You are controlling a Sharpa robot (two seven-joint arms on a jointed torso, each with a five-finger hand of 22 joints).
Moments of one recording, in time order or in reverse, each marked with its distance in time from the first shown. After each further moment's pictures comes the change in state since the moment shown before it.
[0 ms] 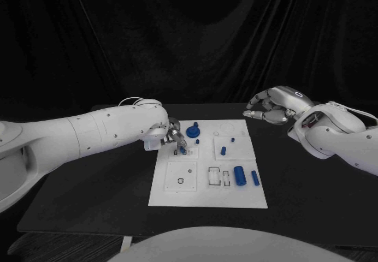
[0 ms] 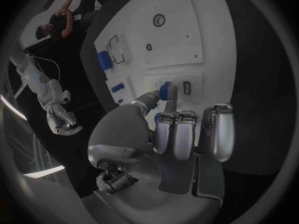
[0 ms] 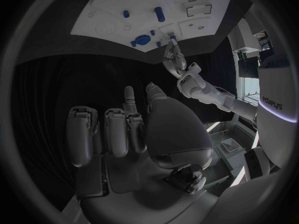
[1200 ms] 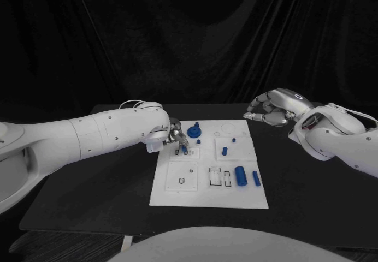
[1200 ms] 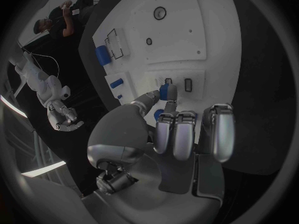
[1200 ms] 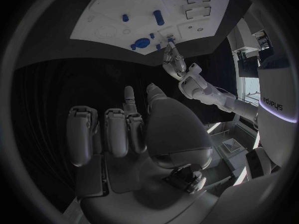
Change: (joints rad) left arm -0.014 -0.005 -0.001 0.016 0.000 -0.085 -0.003; left_hand -0.021 -0.005 0.028 -0.012 -0.009 0.004 -0.008 0.000 0.003 0.000 0.000 0.000 0.000 0.000 0.000 0.000 0.000 0.000 0.004 0.004 0.000 0.001; right arm -0.007 0.009 0.000 -0.008 0.000 0.016 -0.004; right_hand -0.008 0.008 -0.008 0.008 -0.014 0.000 0.000 0.000 -0.001 0.000 0.000 0.000 0.001 0.000 0.000 0.000 0.000 0.000 -0.004 0.004 -0.004 0.000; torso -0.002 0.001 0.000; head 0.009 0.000
